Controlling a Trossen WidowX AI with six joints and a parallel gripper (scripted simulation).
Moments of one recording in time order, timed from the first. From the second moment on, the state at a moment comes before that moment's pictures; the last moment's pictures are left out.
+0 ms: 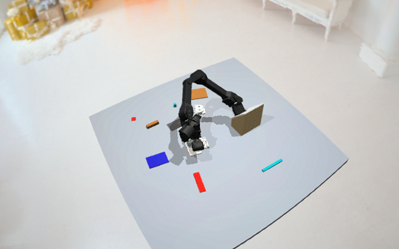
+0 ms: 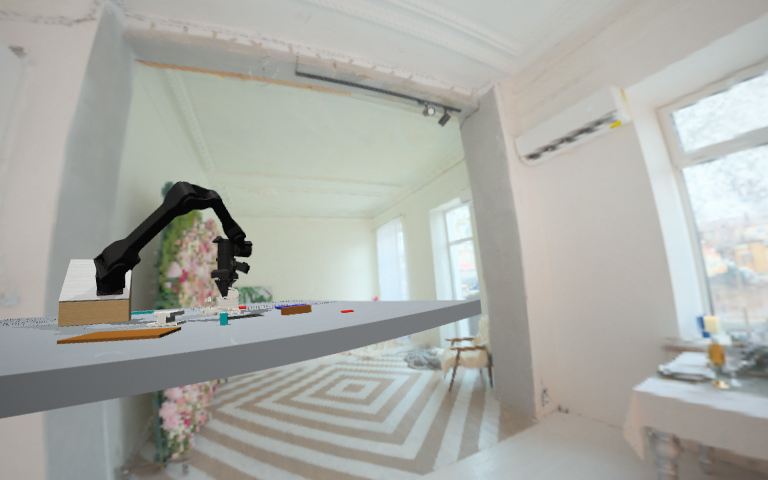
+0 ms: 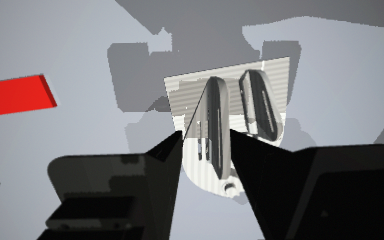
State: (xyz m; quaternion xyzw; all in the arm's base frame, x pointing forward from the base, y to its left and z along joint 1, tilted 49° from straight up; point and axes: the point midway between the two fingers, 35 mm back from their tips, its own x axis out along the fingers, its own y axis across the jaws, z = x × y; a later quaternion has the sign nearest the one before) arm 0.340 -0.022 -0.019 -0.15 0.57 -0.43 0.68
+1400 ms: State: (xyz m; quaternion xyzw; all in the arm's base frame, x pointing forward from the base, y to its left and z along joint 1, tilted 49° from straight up) arm 0.338 -0.037 -0.032 -0.15 0.57 -0.43 0.68
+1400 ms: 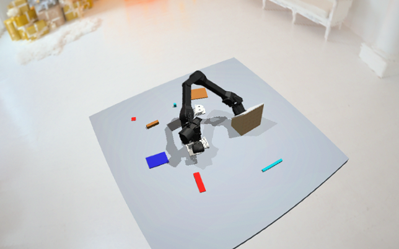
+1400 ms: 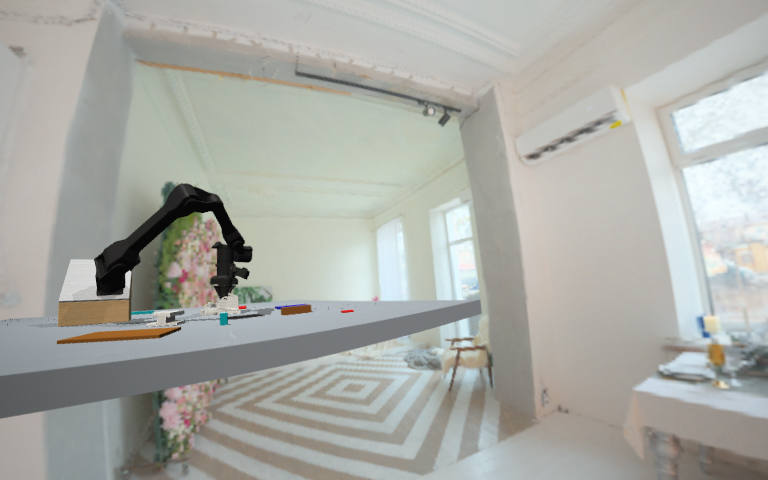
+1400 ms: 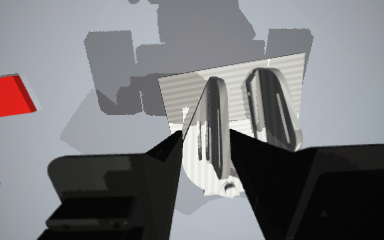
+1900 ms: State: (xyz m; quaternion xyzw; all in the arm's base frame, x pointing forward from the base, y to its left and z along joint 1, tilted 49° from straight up) arm 0.338 -0.040 -0.035 -0.15 0.57 -0.43 0.68
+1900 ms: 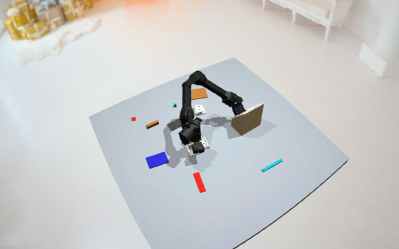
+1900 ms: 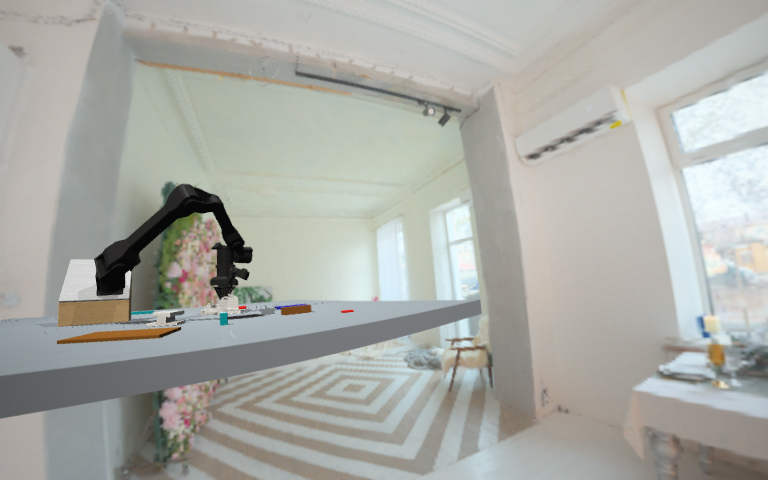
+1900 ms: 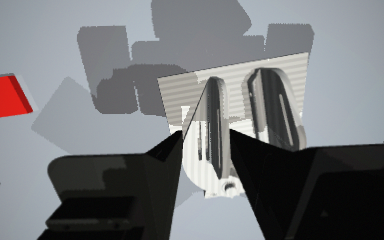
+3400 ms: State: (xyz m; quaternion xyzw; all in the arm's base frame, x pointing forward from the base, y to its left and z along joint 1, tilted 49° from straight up) arm 0.338 -0.044 -0.040 -0.15 0.57 -0.43 0.69
